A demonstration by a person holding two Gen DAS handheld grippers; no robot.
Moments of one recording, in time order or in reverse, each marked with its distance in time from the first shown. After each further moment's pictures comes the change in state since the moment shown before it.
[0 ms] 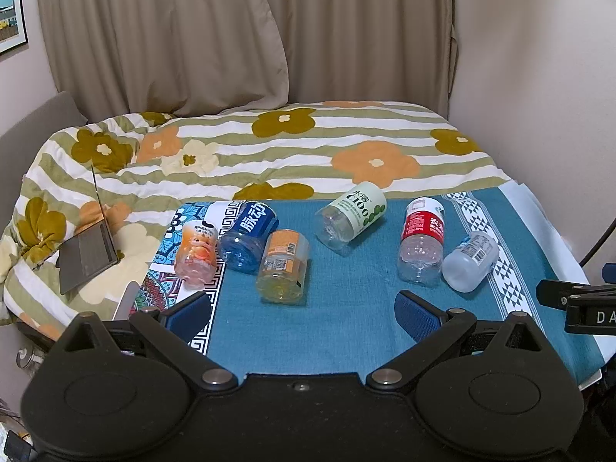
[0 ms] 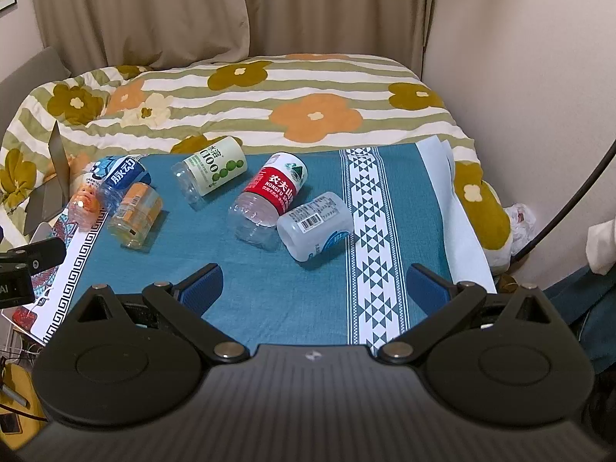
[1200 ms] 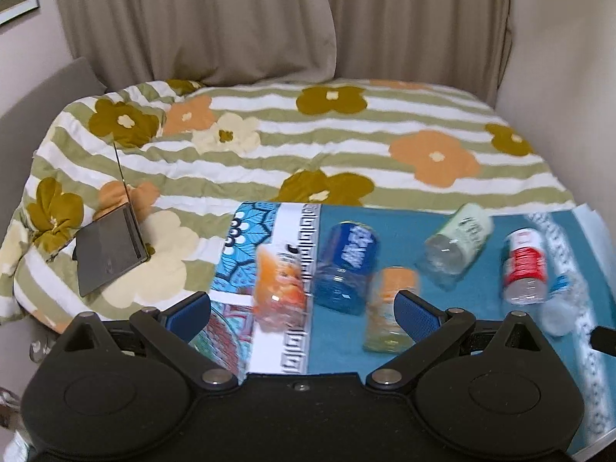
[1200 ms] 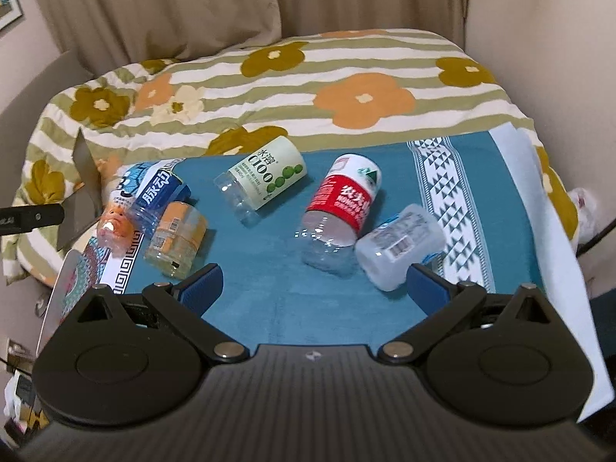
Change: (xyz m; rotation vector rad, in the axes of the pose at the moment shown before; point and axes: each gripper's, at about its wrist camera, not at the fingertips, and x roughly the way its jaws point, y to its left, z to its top) left arm 0.097 0.117 0.068 -0.037 0.135 0.047; right arm 0.067 0.048 0.046 0.054 0.101 0.111
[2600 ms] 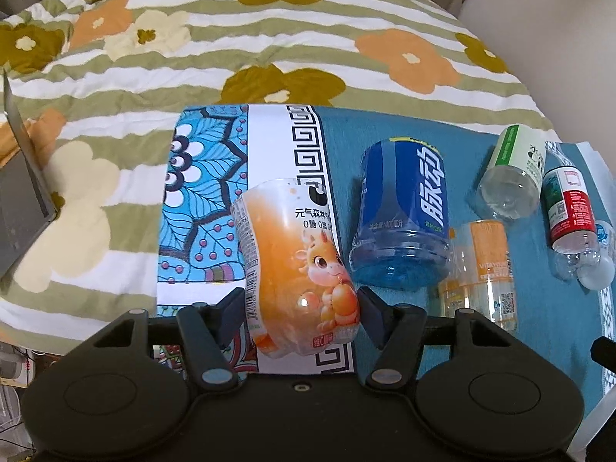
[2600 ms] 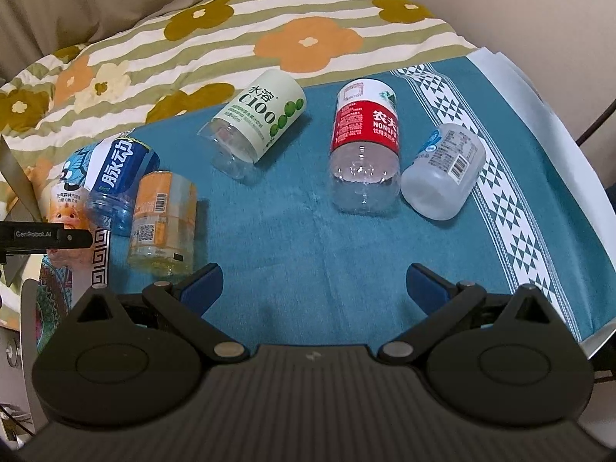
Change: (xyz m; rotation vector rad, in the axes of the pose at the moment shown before) left arm 0.153 0.058 0.011 0.064 0.297 -0.254; right arm 0.065 0.085 -0.013 0.181 0.135 -0.225
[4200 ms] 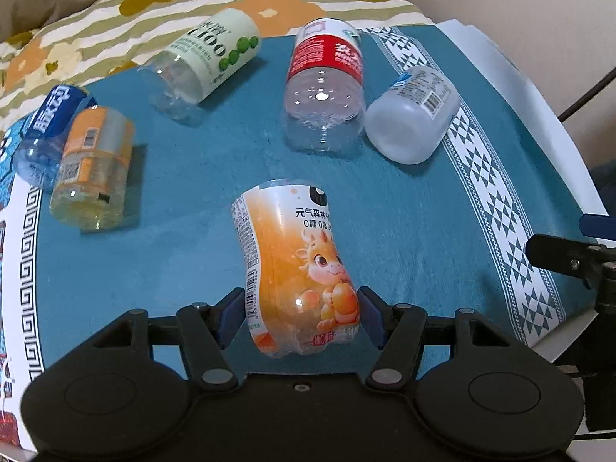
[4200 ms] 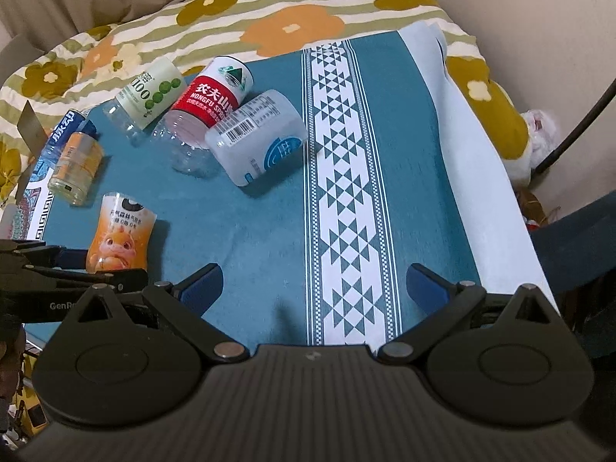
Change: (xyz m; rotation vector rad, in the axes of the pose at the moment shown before) left arm 0.013 -0.277 -0.098 0.180 0.040 0.000; right arm 0.004 -0.221 -0.017 -0.117 0.030 0.157
